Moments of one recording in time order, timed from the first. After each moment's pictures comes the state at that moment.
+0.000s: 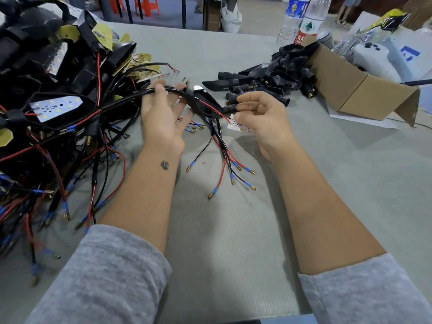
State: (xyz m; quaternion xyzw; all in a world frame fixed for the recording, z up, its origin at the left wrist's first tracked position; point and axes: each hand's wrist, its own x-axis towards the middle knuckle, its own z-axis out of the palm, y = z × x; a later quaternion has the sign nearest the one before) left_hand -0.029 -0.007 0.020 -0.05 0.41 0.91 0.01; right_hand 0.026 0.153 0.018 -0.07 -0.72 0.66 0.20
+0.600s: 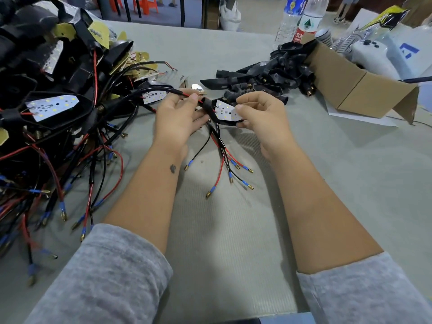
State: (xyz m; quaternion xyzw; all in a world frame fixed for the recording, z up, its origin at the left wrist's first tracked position) left_hand -0.022 0.009 0.013 0.03 0.56 0.83 0.04; right_hand 0.024 0.154 0.017 -0.09 -0.73 0.64 0.21
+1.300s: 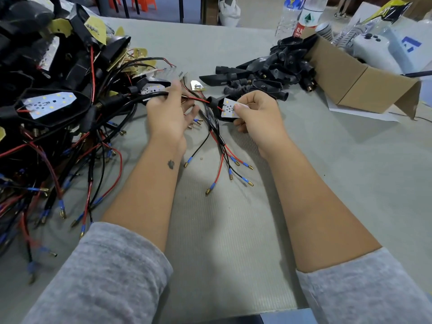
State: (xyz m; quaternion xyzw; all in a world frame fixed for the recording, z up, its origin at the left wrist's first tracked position) left_hand -0.025 0.006 0.018 -0.09 0.49 0.87 0.00; right_hand 0.022 0.148 0.014 -0.14 -0.77 0.59 0.18
